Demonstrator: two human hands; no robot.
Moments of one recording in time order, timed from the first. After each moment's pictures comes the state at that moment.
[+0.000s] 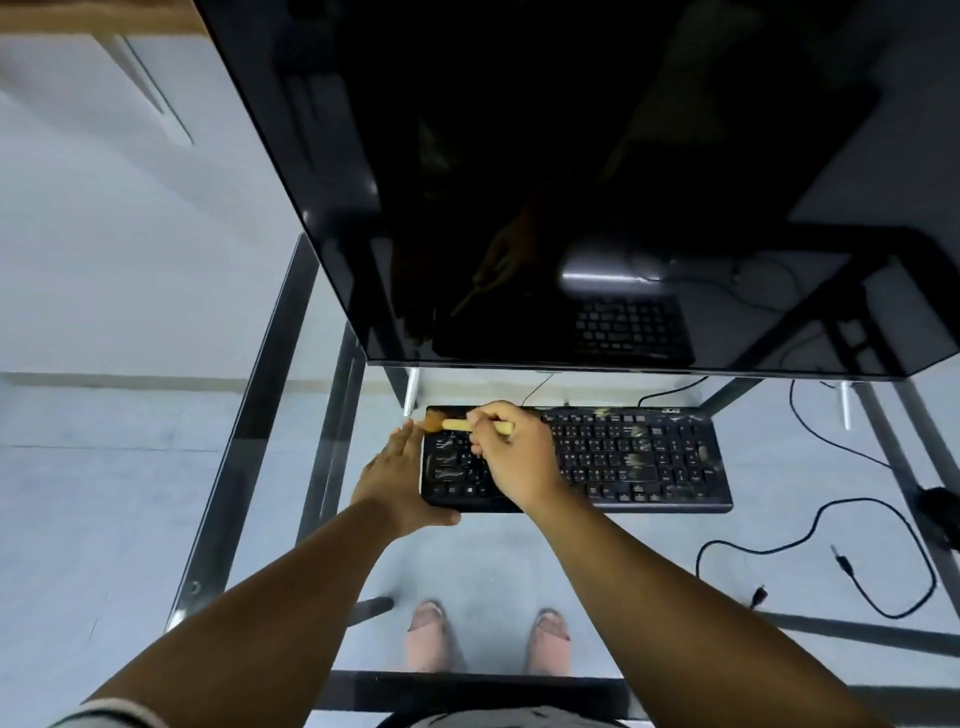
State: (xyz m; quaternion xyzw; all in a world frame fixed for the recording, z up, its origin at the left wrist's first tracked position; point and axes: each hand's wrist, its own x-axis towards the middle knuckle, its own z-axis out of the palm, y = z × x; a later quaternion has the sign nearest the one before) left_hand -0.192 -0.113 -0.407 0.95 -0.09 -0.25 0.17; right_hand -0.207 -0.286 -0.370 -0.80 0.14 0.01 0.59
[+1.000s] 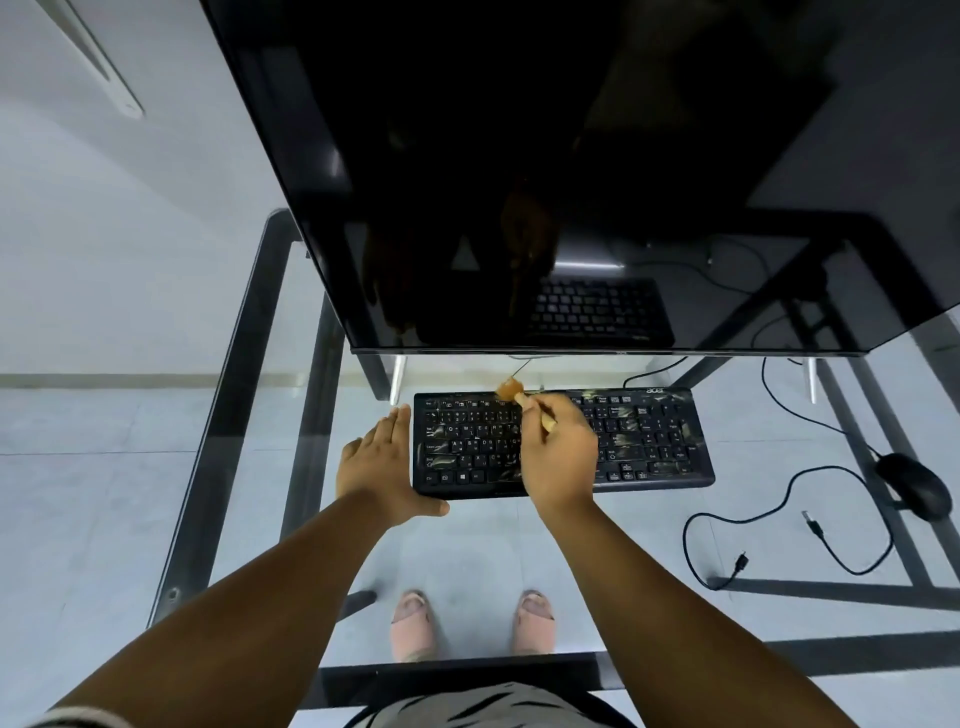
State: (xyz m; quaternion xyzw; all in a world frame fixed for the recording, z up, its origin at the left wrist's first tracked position) left_hand -0.187 -0.109 -0.406 0.97 -0.13 -0.21 0.06; right_hand -0.231 -0.305 -0.381 -0.85 0.25 -0.18 0.43
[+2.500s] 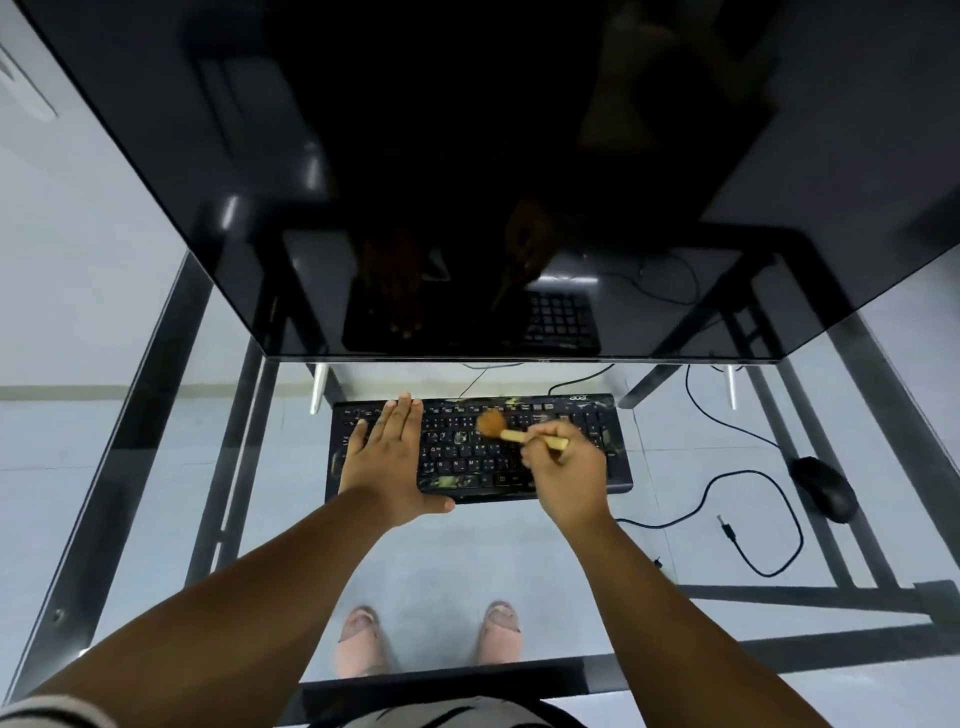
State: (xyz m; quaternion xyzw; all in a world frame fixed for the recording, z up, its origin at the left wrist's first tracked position) left_hand -0.202 -0.212 -0.397 0.96 -0.19 -0.19 0.06; right_hand -0.272 -0.414 -0.380 -0.80 0.29 -0.10 0.52
